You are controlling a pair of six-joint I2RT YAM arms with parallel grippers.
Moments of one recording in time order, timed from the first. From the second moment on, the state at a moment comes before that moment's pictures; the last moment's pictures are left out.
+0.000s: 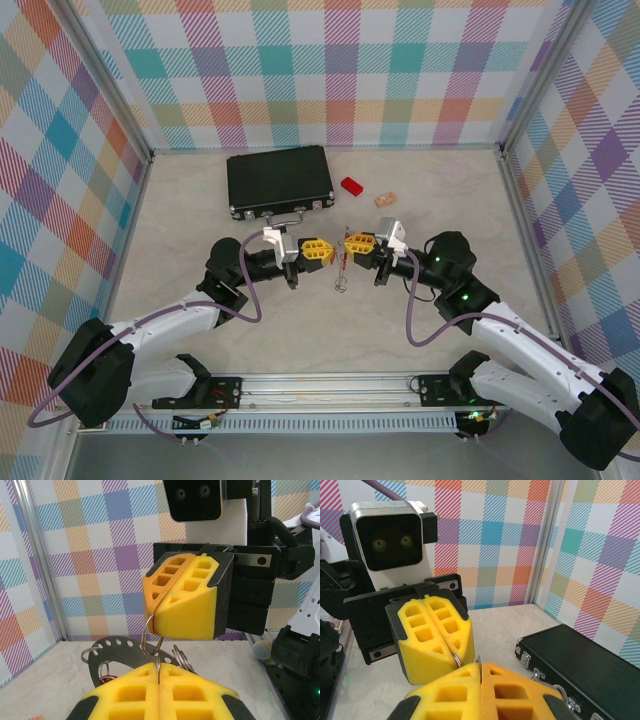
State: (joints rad) left arm -0.66 1.19 0.55 0.86 0.71 0.00; right arm 0.66 0.89 0.63 0.30 -0.55 -0.11
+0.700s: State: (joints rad) left arm -0.66 1.18 0.55 0.86 0.69 0.00; right arm 0.68 0.90 0.63 0.29 -0.55 -0.12
